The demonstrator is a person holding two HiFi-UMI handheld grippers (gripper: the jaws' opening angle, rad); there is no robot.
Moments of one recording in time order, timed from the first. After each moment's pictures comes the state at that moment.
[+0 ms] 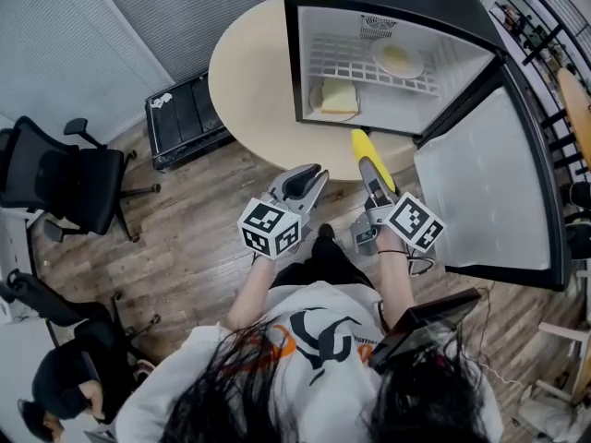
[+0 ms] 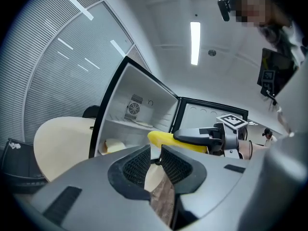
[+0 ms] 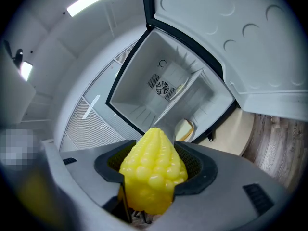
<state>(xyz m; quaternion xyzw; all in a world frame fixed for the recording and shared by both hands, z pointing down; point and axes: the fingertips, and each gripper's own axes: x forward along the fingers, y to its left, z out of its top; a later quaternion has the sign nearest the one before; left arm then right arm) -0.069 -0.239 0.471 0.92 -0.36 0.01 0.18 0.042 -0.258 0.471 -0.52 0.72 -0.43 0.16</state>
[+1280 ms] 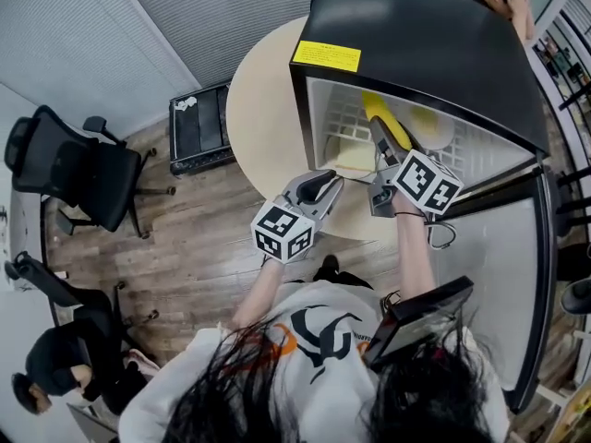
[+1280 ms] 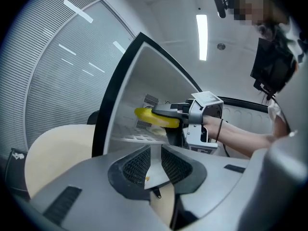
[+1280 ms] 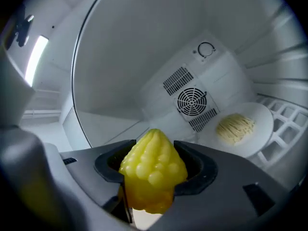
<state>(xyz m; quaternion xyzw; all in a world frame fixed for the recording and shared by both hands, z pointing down) -0.051 -0.382 0.469 0.90 -0.40 0.02 0.17 0.034 -0.498 0.418 -0.48 0.81 -0.32 0.08</state>
